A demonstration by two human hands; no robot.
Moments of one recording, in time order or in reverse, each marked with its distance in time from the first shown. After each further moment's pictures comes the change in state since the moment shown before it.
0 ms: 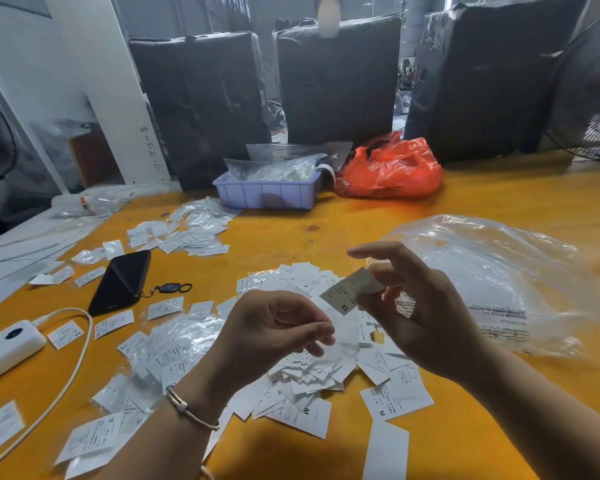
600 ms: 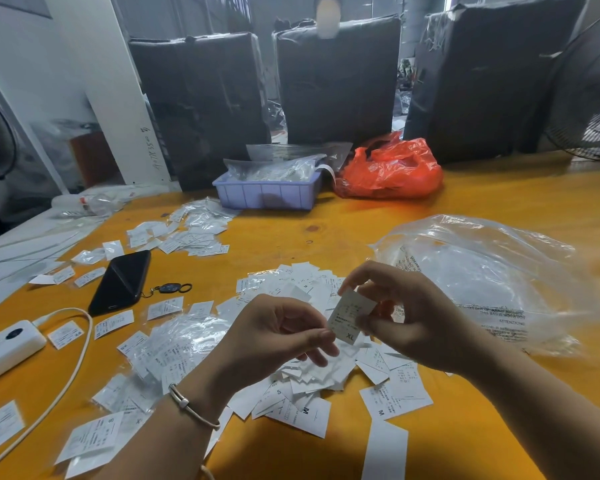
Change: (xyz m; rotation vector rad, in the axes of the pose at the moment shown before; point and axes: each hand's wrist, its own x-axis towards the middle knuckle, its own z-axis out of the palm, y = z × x) left_hand 0.001 -0.005 0.000 -0.054 -0.094 -0.137; right_hand 0.000 0.008 -0.006 0.110 -0.279 0.155
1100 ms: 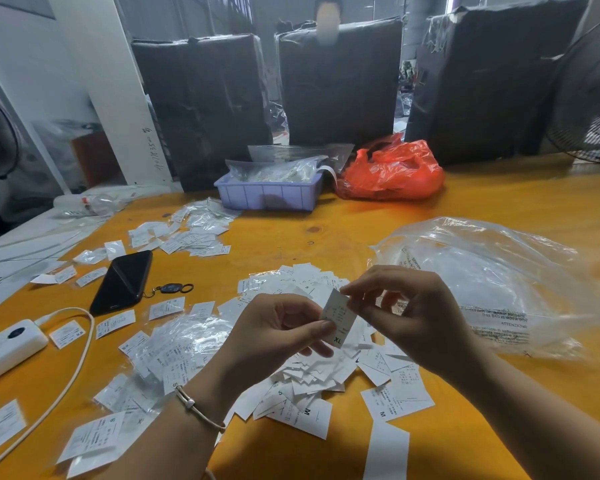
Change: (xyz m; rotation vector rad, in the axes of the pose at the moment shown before) left_hand 0.002 -0.004 0.004 -0.017 0.100 -0.033; right_hand 0.002 0.003 0.011 -0.025 0.239 -0.059
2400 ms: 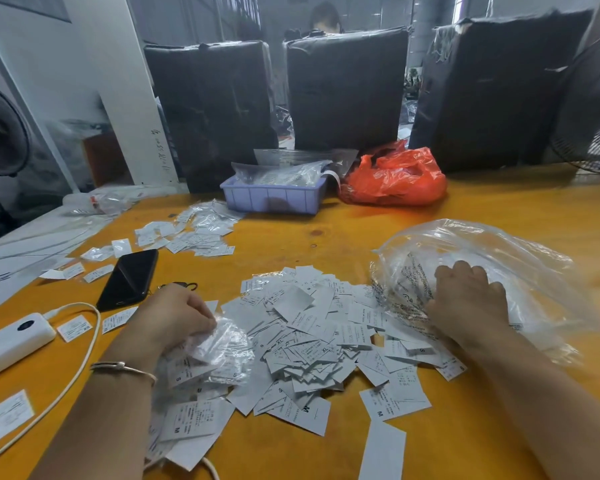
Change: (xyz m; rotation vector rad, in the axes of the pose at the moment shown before) left_hand -0.009 -0.019 -0.104 0.662 0.372 -0.667; right_hand 0.004 0.068 -0.036 -1.099 -0.206 0.750
